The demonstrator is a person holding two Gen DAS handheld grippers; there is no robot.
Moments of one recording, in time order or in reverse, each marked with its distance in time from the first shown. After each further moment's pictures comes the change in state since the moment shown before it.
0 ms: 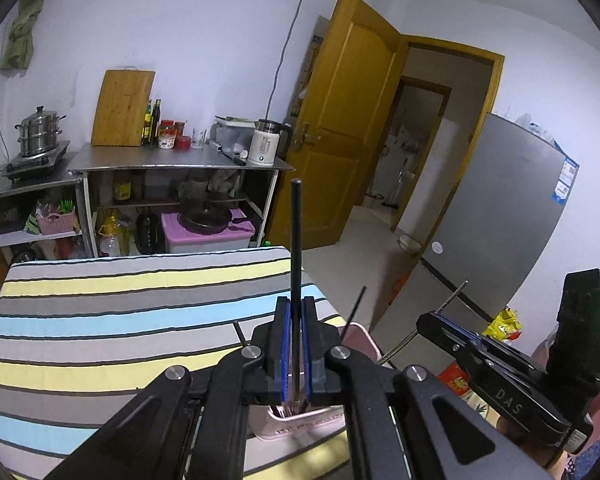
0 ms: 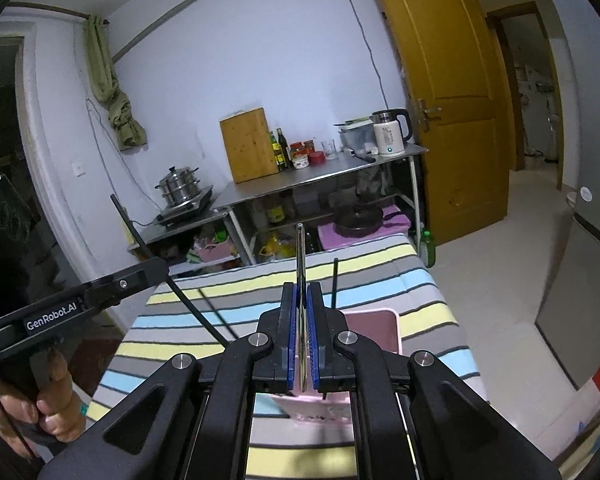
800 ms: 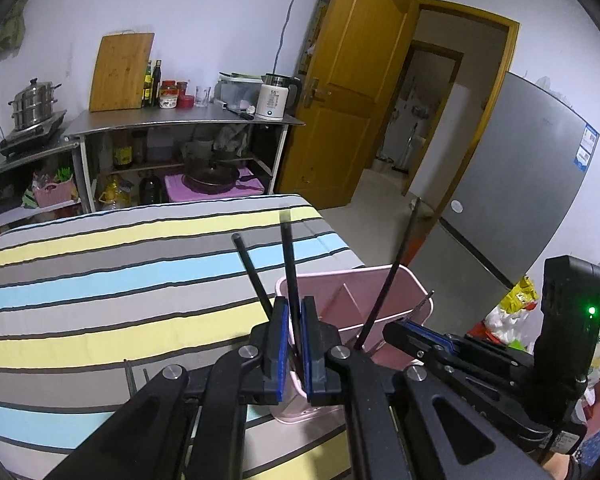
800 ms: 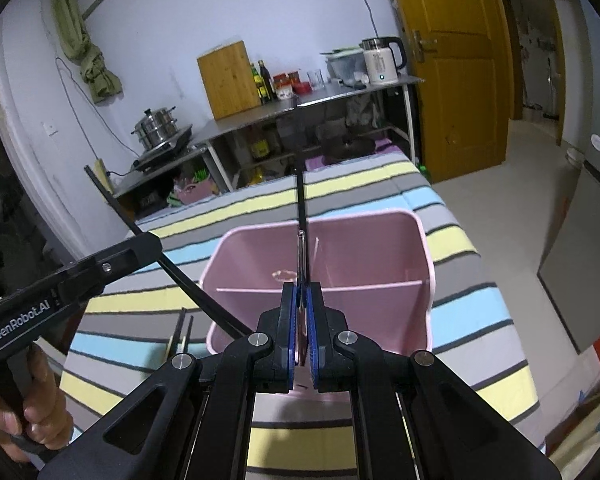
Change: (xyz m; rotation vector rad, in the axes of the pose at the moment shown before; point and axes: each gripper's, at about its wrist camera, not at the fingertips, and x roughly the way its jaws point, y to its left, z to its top) left arm 0.071 0.023 -0.053 0.015 0.127 0.037; right arm 0.080 -0.021 -0.060 0.030 0.228 -0.035
